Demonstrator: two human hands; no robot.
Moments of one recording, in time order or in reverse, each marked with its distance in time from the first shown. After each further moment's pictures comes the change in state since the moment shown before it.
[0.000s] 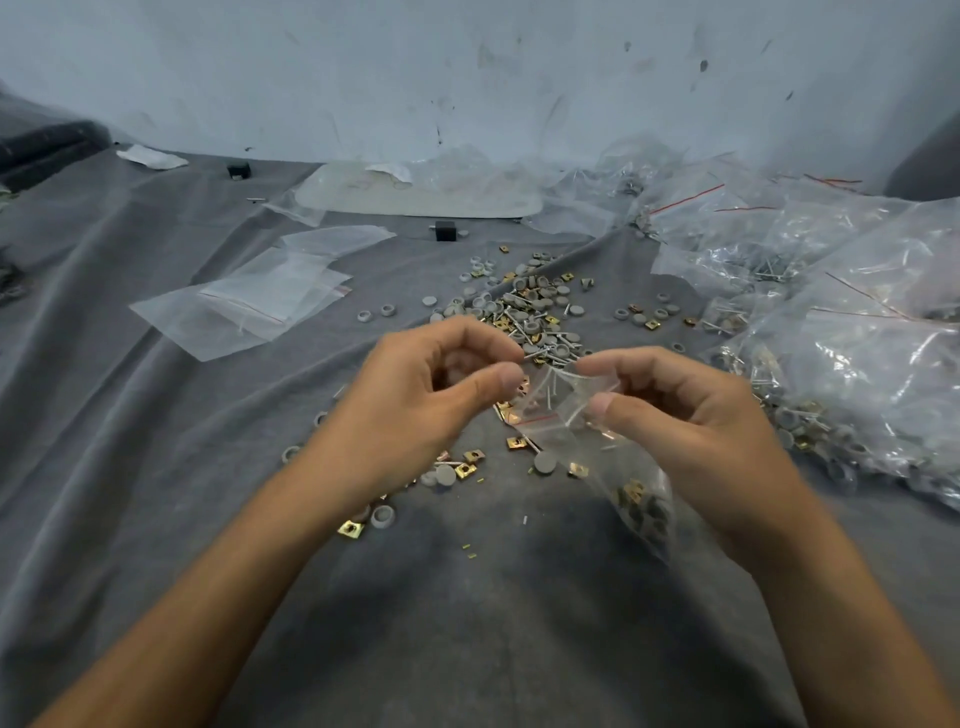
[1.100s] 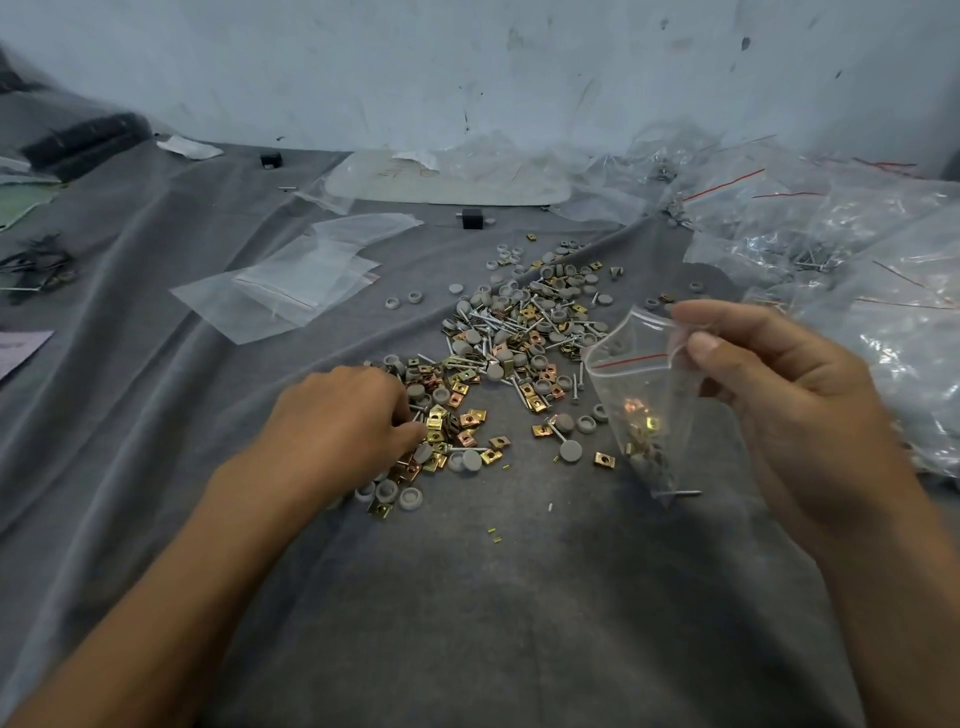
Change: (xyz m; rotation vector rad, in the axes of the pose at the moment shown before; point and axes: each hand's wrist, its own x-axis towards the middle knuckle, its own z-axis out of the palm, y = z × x) left_hand -0.014 -0.031 -0.048 1.264 -0.138 -0.404; right_hand 0.007 0.008 -0.019 0.180 0.163 -0.092
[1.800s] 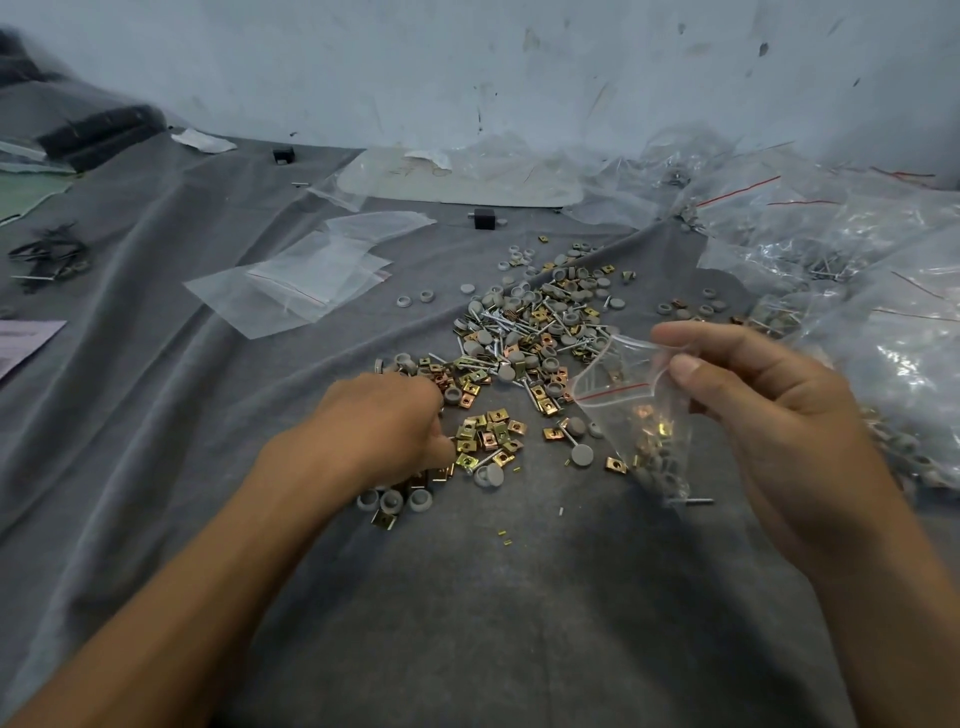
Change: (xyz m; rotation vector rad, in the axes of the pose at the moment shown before) left_hand 0.004 0.018 -0.010 -0.008 -0.221 0.071; right_hand -0.005 -0.002 0.016 -0.006 -0.047 0.049
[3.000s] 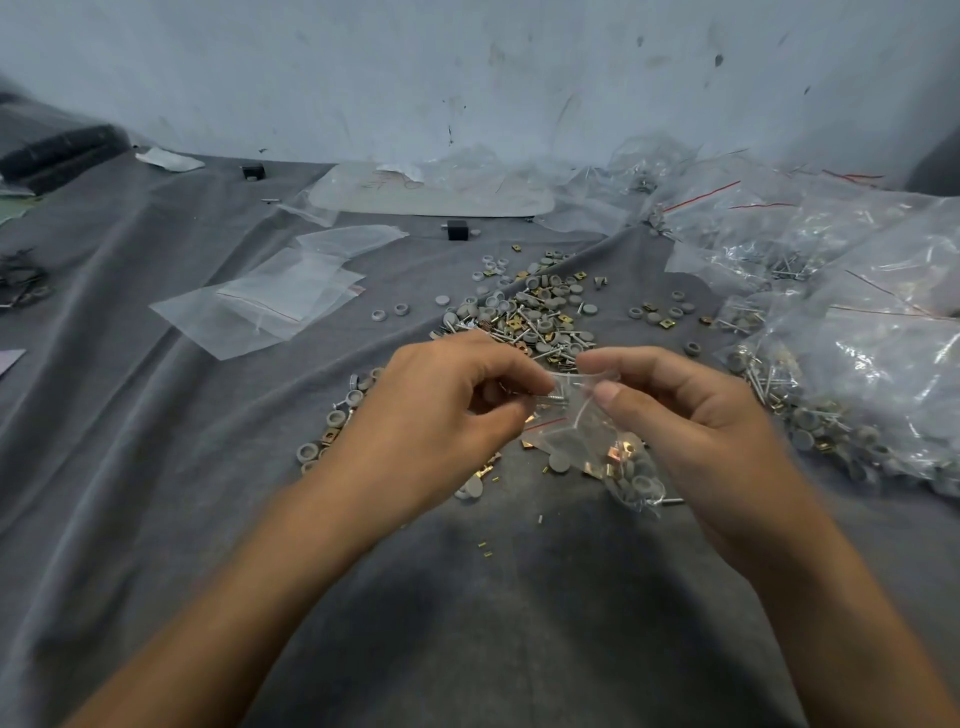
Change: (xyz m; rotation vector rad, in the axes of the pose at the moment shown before) left_hand -0.027 0.046 -0.015 -0.734 0.522 0.433; right_hand -0.005 0.001 0.014 -0.066 -0.120 0.051
